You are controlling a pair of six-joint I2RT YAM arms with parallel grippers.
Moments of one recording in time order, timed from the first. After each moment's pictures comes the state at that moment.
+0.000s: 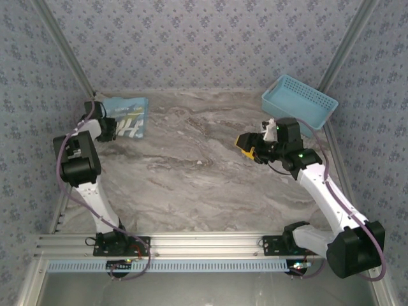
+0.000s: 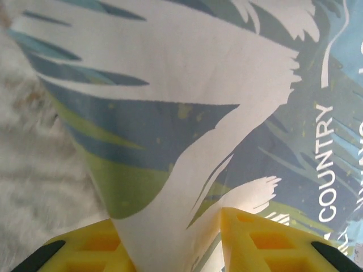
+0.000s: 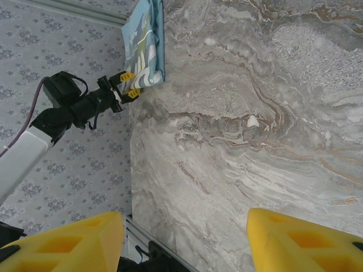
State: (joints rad) left arm 0.24 2.07 1.45 -0.37 0.12 -1.23; right arm 0.28 1.11 0.91 -0.43 -0.64 0.85
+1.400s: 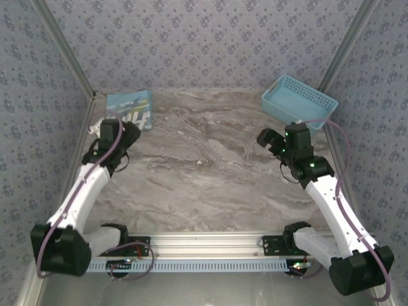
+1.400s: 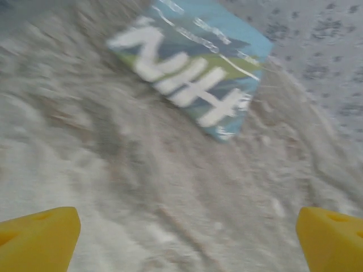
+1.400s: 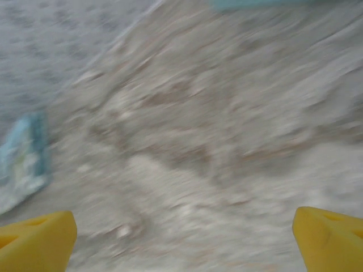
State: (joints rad) left arm -0.18 1.06 0.85 -0.46 -0.36 -0.77; right arm 0.24 0.95 0.90 -0.61 0.13 0.70
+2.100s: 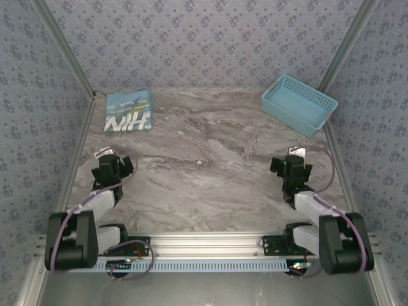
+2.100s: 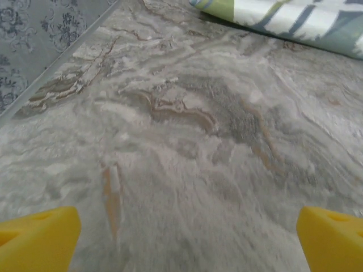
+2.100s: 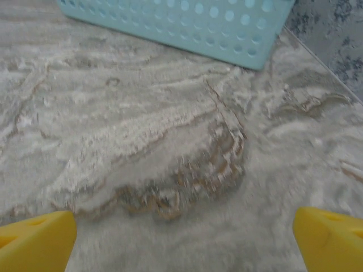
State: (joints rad) left arm 0.08 1.28 0.32 0.39 -0.25 -0.22; right arm 0.04 1.24 0.26 0.47 0.30 0.12
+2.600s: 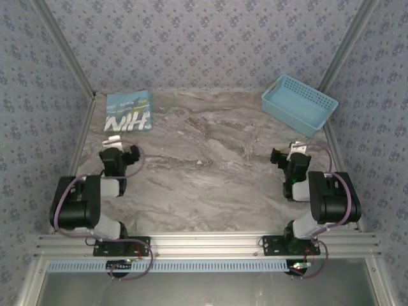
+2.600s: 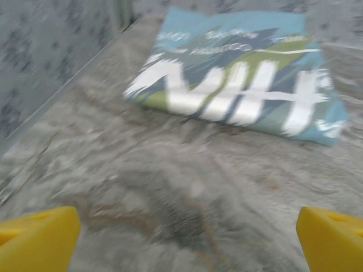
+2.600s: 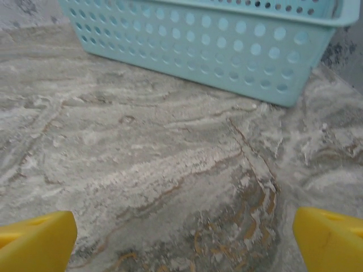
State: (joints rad) left arm 0.00 1.52 0.35 0.78 -0.16 -0.09; right arm -0.04 1.54 0.26 0.92 0.16 0.08
